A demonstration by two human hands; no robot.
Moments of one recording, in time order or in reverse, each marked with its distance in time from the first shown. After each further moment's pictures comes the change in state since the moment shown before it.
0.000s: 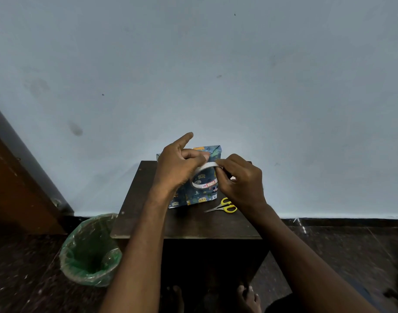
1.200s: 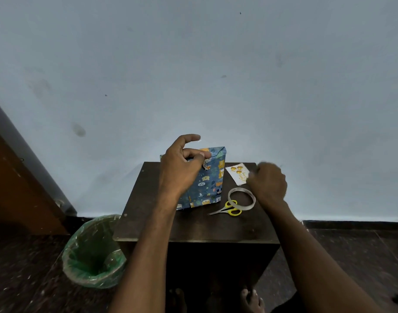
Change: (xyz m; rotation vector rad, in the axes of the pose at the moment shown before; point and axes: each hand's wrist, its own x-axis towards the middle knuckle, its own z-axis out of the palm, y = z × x) left_hand -0.004 -0.001 0.004 0.134 0.118 0.122; right_hand -0.005 0.069 0.004 -0.356 -0.412 0.849
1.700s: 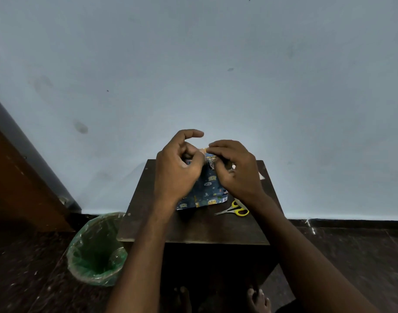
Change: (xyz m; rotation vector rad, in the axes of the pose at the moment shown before) left_hand -0.001 -0.013 -0.014 0.021 0.036 0.233; right_hand -0.029 -0.072 0.007 0.603 0.135 -0.821
